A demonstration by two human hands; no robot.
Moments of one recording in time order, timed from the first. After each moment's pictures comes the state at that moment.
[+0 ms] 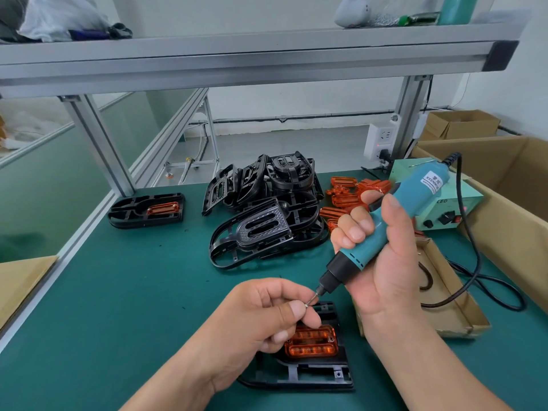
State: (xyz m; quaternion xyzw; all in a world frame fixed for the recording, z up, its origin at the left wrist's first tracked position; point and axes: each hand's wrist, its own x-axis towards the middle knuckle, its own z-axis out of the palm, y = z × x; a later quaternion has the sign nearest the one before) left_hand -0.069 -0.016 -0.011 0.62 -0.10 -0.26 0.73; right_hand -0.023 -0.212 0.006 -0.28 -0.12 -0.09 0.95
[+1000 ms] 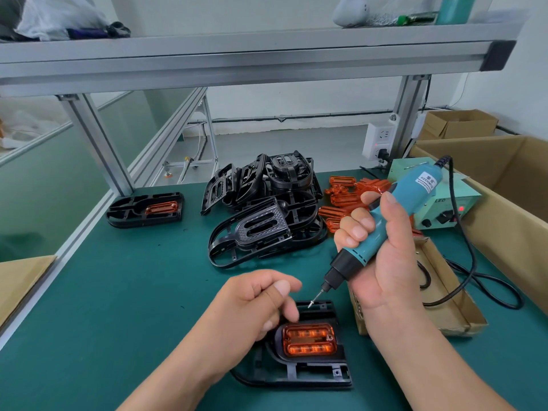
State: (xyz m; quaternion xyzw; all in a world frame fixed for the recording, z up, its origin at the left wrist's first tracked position) left_hand -0.067 -0.010 -0.012 0.73 -0.11 -0.15 0.66; right_hand -0.016 -0.220 0.001 -0.28 -0.08 -0.09 0.95
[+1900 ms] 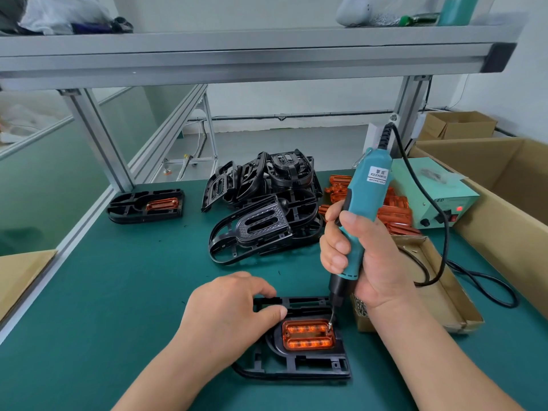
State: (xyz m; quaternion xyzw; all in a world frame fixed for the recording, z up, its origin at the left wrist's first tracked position) left_hand -0.062 0.003 -0.018 0.97 -0.11 0.02 0.22; right_hand -0.010 -0.231 -0.010 -0.44 -0.18 0.06 0.88
